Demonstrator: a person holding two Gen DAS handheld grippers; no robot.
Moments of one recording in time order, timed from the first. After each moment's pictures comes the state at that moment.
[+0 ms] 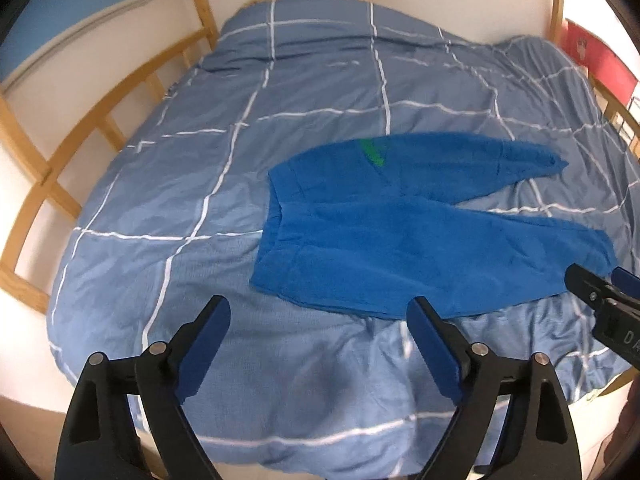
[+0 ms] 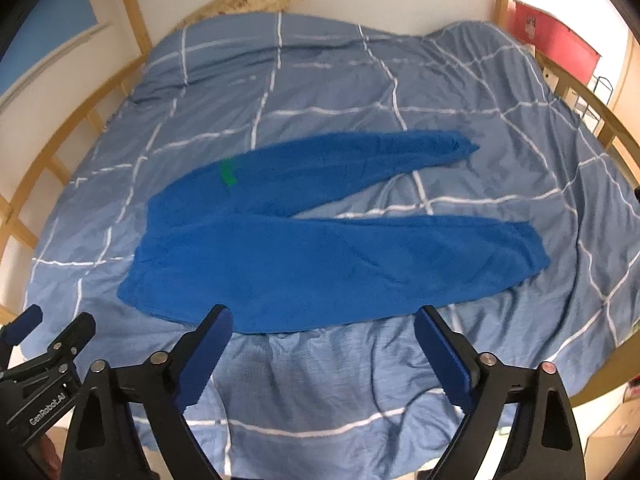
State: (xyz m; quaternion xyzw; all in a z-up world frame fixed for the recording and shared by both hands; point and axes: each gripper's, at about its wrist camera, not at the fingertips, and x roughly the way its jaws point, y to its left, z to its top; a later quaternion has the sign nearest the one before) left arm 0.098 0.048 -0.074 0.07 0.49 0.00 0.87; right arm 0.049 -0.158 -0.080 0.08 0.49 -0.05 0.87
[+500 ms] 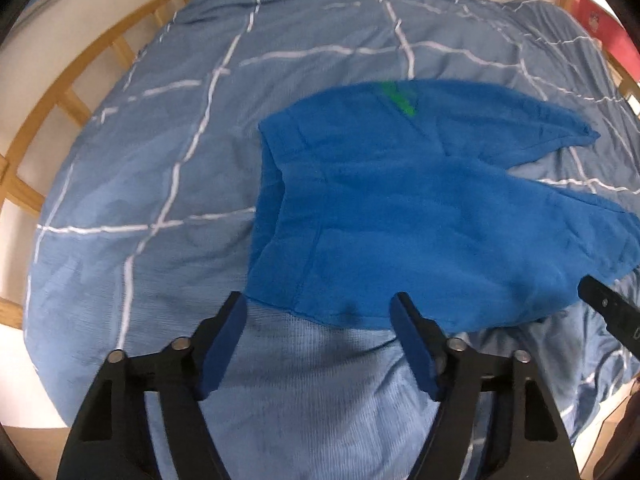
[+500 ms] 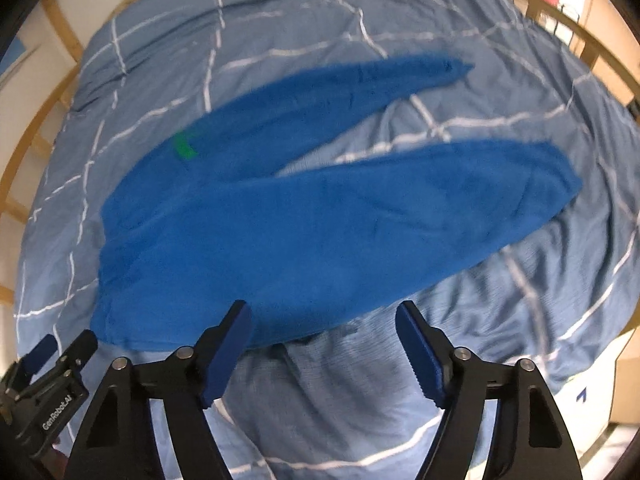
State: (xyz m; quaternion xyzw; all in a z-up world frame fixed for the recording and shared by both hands) left arm 0.167 0.084 -0.160 0.07 0.56 -0.01 0.82; right arm 0.088 -0.141 -0.160 0.17 0.55 -0.12 0.81
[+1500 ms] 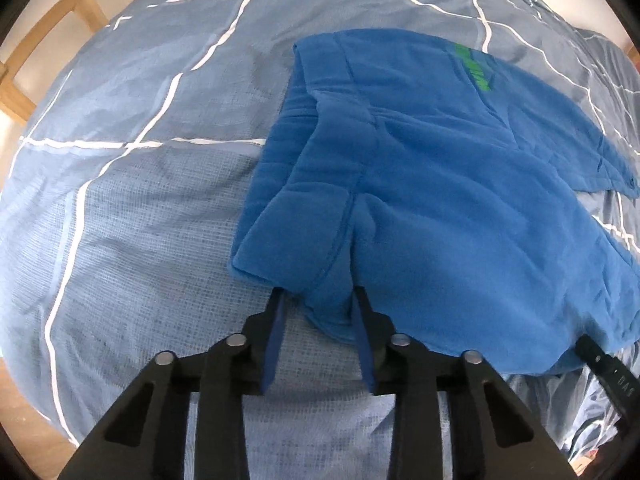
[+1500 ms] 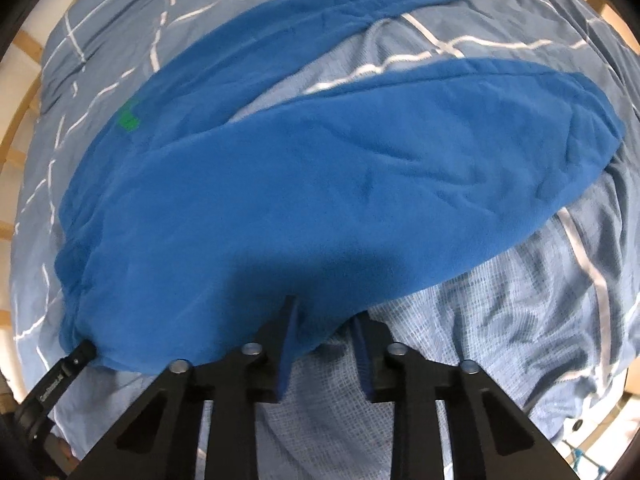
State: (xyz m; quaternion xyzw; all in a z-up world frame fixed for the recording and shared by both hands) left arm 0.186 0.102 -0.213 -0.03 0.63 0.05 0.78; right arm 0.116 -0.168 -0.227 0.22 0.60 -0.12 0.76
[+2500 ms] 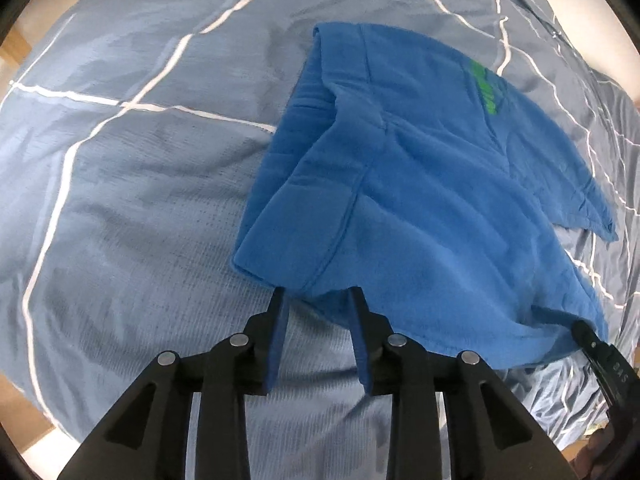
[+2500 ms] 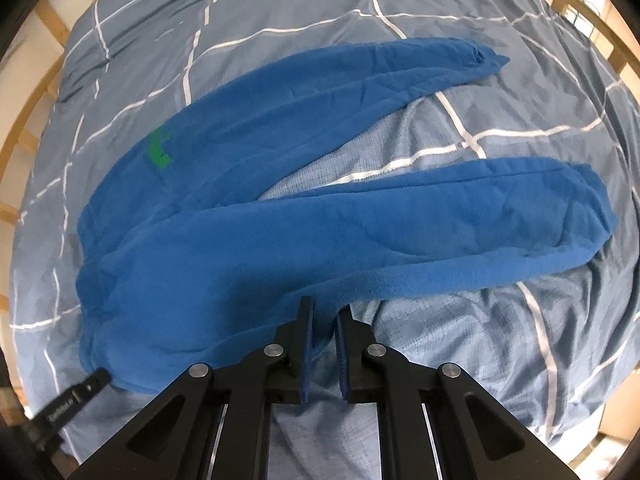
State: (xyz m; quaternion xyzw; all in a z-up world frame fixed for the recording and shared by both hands) left arm 0.191 0.123 -0.215 -0.13 0.66 0.04 0.74; right arm 0.152 -0.170 -0.175 0.15 0.58 -0.11 0.79
